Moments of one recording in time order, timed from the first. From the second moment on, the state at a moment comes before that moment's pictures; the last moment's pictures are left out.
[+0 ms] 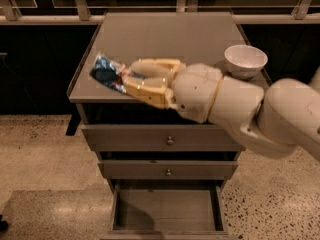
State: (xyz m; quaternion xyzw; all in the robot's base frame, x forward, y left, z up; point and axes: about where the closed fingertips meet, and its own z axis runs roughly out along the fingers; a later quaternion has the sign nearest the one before) arm 0.483 0.023 0.983 -0.41 0.55 0.31 0.66
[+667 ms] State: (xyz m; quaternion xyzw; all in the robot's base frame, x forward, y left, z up) arm 0.416 0.010 0.849 -0.36 0.69 0.28 0.56
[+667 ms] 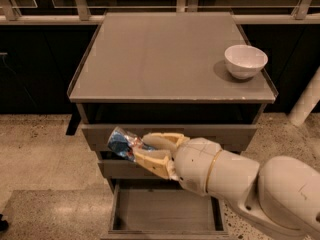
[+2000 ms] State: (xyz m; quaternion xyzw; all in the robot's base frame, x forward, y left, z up) arm 0.426 -0.006 0.694 -0.30 0.77 0.29 0.48
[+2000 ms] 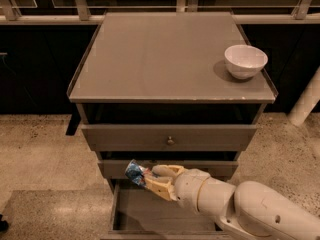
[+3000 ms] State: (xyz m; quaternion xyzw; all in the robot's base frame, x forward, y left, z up) arm 0.425 0.016 0.605 -0.26 0.79 0.35 0.43
